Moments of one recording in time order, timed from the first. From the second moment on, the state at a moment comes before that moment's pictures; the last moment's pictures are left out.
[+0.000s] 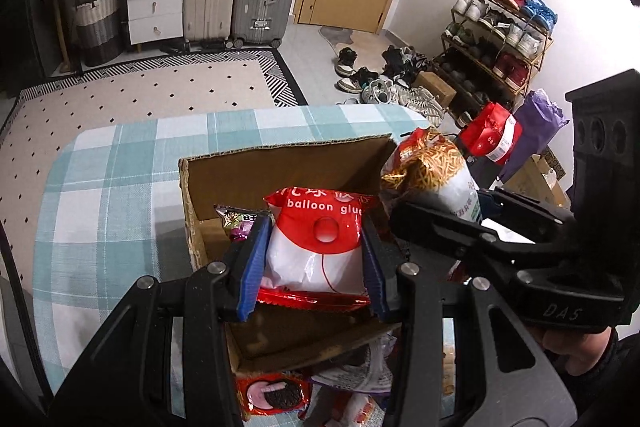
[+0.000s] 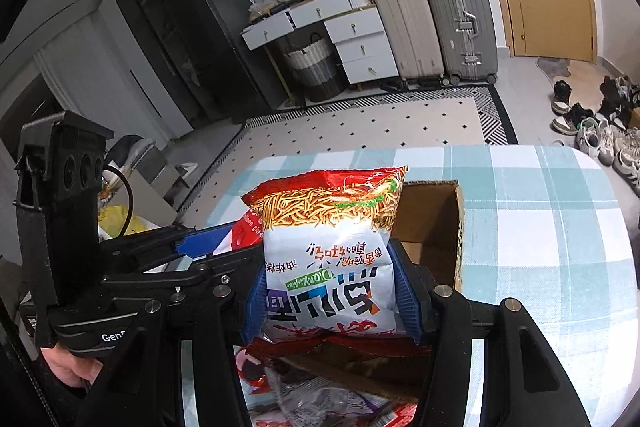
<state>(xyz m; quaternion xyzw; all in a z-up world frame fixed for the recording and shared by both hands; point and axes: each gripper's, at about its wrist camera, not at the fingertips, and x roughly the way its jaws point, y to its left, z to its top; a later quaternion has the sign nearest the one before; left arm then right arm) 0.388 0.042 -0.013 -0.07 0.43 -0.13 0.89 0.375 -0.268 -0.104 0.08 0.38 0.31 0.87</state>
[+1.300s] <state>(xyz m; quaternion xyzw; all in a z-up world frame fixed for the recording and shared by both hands) 0.223 0.038 0.052 -0.04 0.36 -0.06 0.93 0.211 -0.295 -0.034 0.03 0.29 0.31 0.90</state>
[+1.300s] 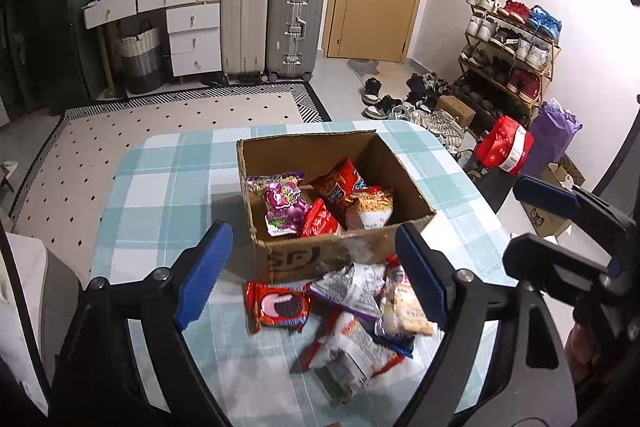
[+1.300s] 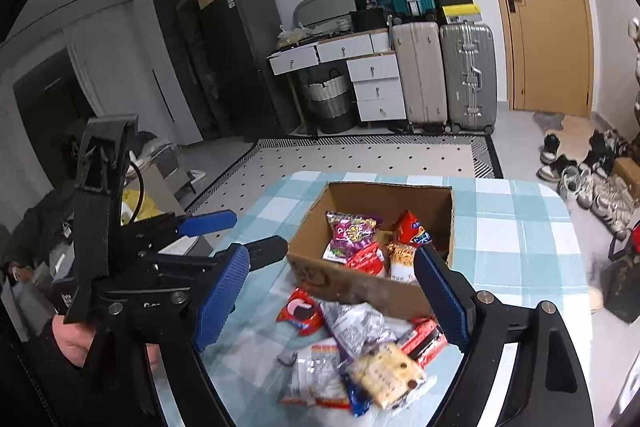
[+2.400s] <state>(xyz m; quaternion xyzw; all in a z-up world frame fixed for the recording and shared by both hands) 0.137 0.034 -0.033 -0.07 0.39 -0.04 0.92 0.111 -0.352 -0.081 0.09 0.26 0.28 0.92</state>
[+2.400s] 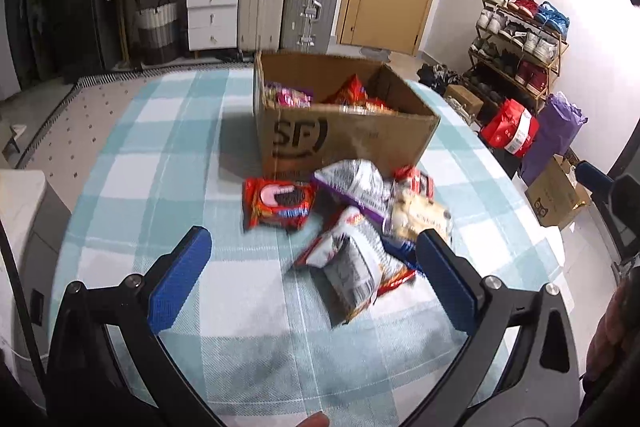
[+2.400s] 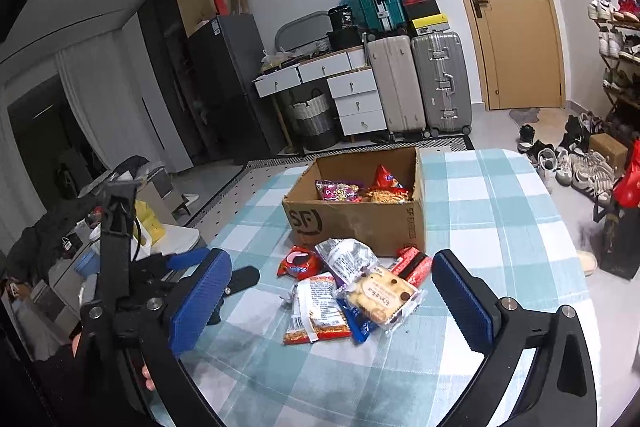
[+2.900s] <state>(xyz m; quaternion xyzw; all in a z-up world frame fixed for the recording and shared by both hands) 0.160 0.029 -0.093 -0.08 0.43 -0.06 0.90 0.110 -0.347 -0.122 0.09 0.31 0.27 0.91</state>
